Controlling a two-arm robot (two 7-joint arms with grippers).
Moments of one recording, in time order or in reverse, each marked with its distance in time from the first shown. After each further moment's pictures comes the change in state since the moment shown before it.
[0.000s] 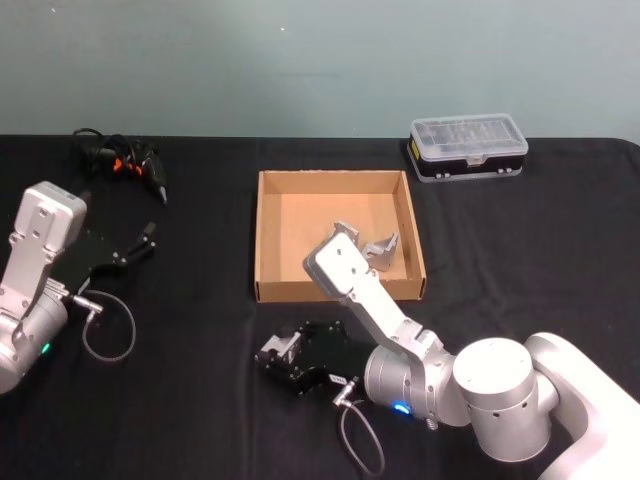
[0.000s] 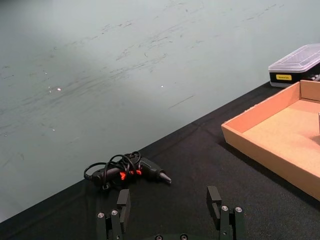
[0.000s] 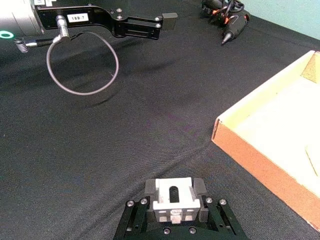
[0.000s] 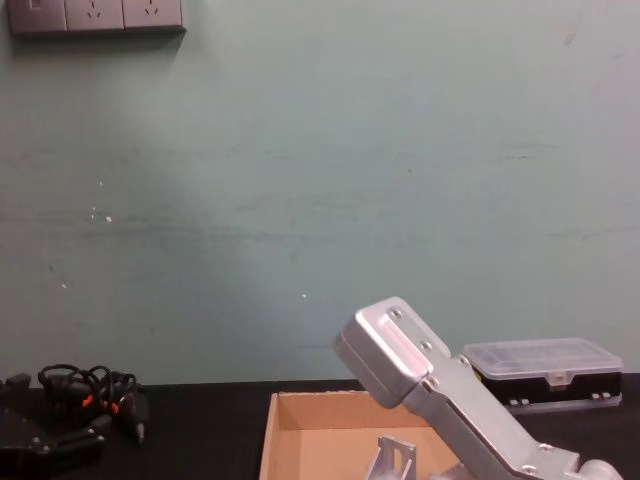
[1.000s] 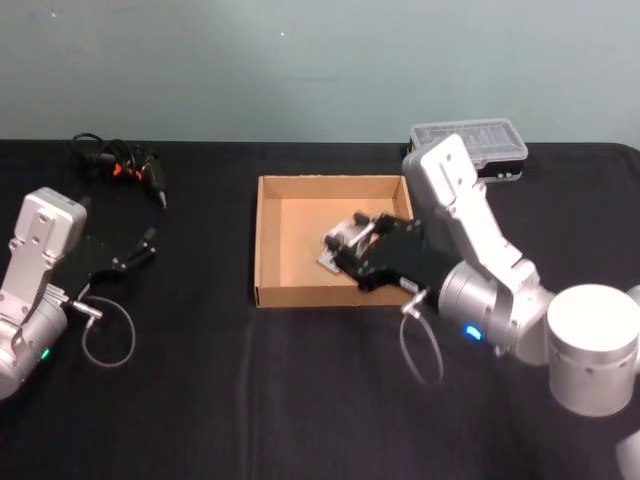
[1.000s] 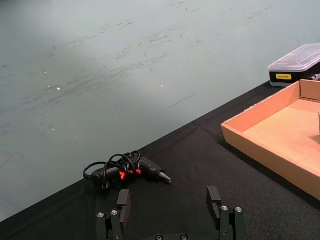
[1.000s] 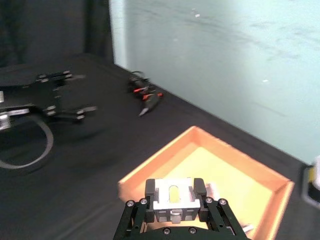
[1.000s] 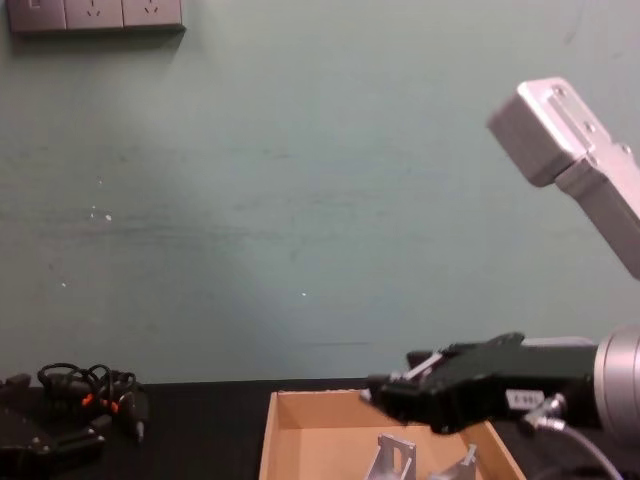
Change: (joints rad) left arm 0.000 0.000 0.000 0.000 0.000 0.000 0.000; right arm -0.033 0.060 0.177 -0.205 0.007 -0.048 -0.088
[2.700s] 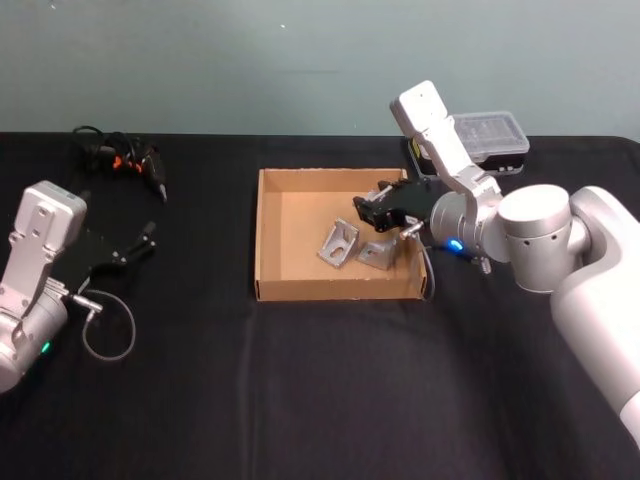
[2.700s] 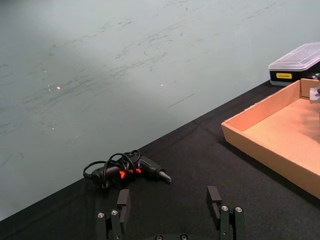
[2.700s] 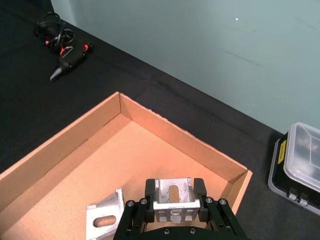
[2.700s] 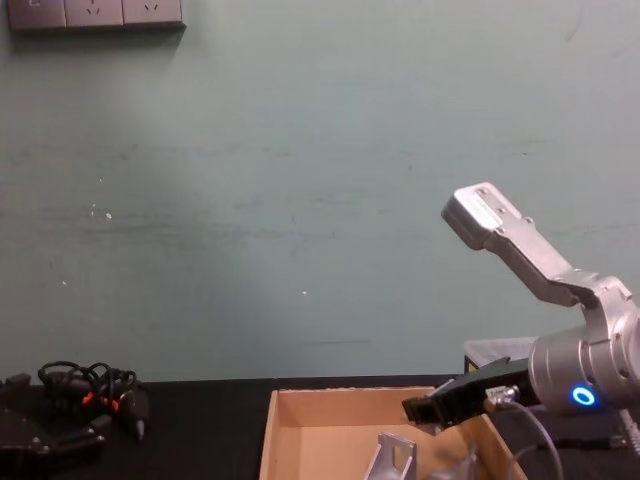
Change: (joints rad) left arm 0.000 0.000 0.000 0.000 0.000 0.000 0.000; right arm 0.430 -0.148 -0.025 0.692 -0.057 -0.016 0.050
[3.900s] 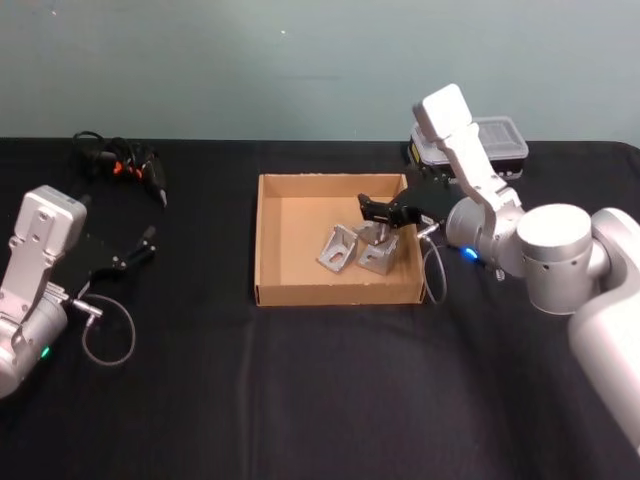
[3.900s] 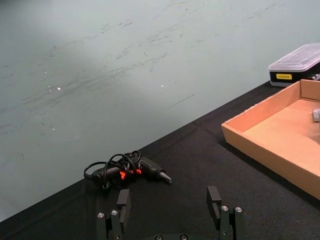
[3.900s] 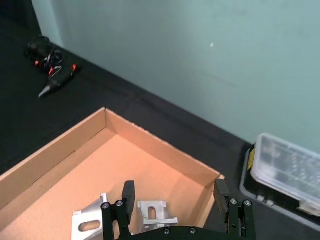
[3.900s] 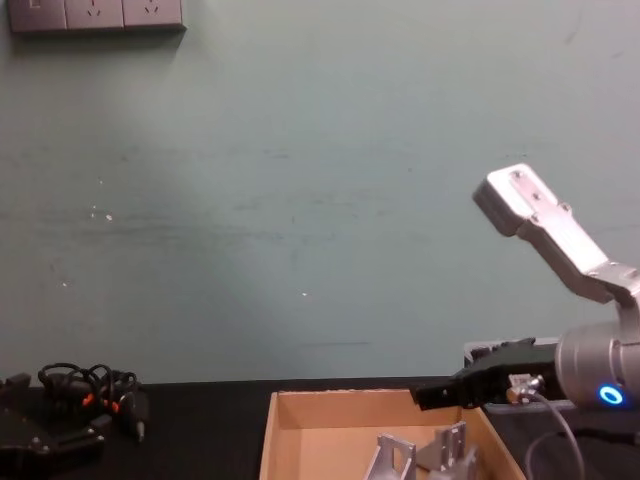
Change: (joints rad) left arm 0.000 0.000 0.000 0.000 0.000 0.000 0.000; right arm -0.081 0.019 0.051 -0.100 -0.022 -0.072 -0.056
